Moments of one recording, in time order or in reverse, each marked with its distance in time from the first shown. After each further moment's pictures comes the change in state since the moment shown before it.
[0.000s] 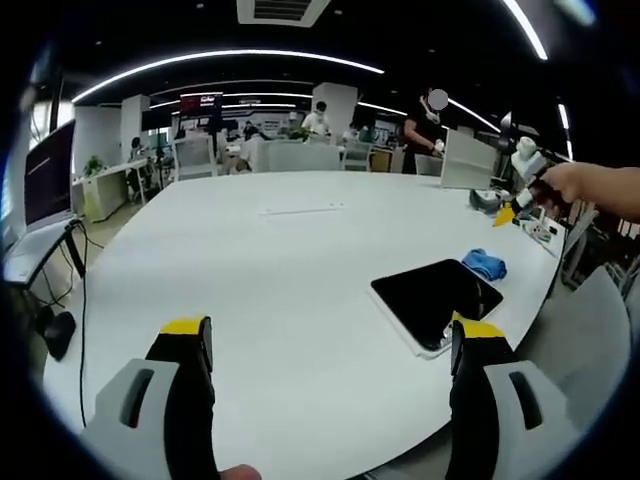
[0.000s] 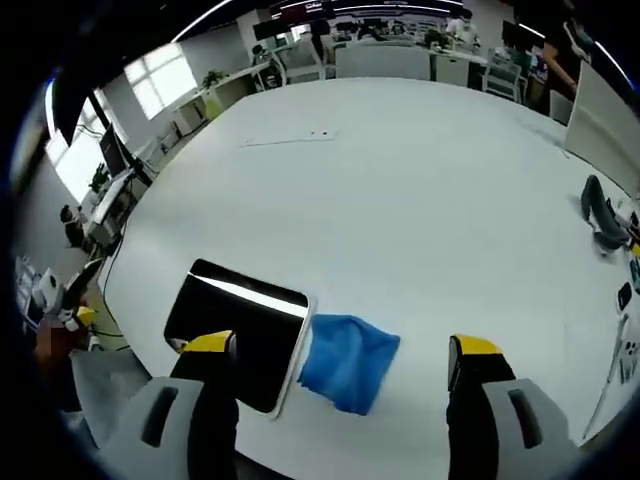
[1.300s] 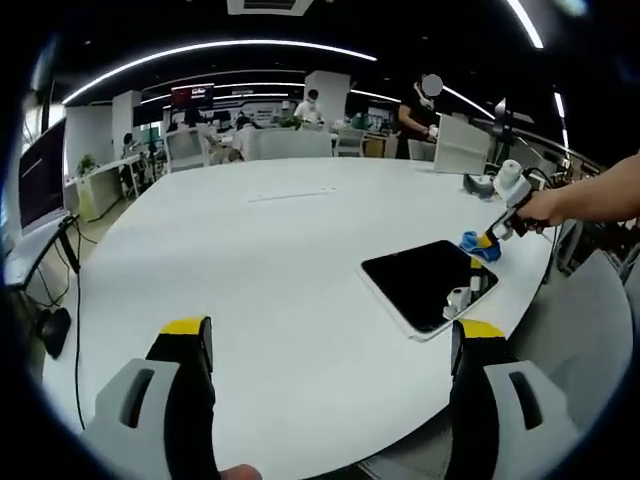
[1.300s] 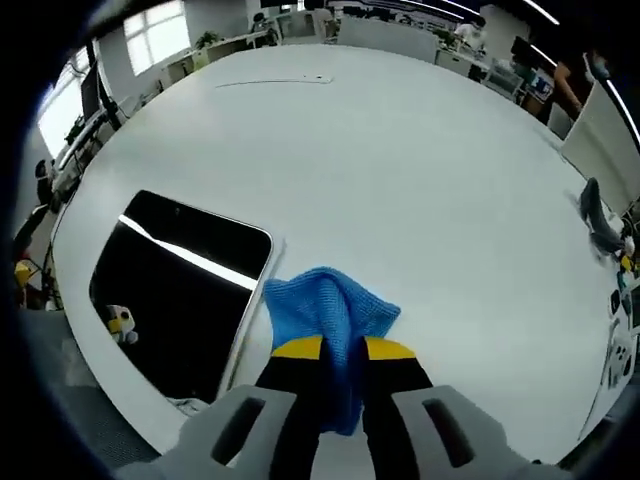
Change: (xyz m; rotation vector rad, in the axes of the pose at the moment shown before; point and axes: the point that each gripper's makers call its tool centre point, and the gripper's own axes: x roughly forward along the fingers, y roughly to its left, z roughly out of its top) left arm 0.002 -0.014 -0.017 0.028 0.054 -0.029; right arm 0.067 -0.007 -0.050 -0.100 0.076 -0.157
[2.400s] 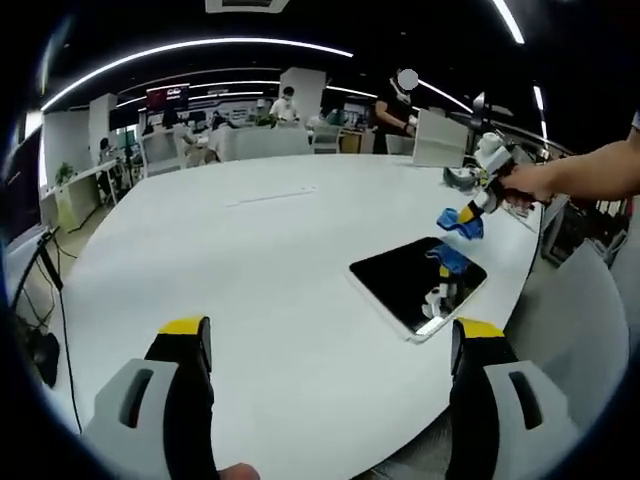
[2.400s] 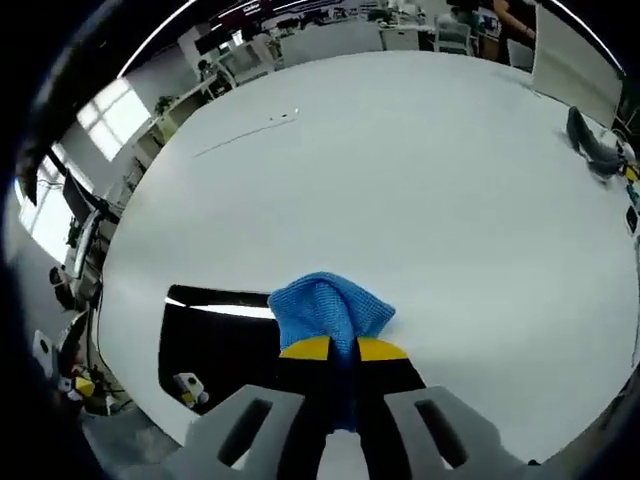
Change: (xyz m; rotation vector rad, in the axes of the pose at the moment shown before) left arm 0.012 0.005 0.008 0.036 0.025 -0.101; right arm -0.029 0.018 0.040 0.404 -0.030 0.073
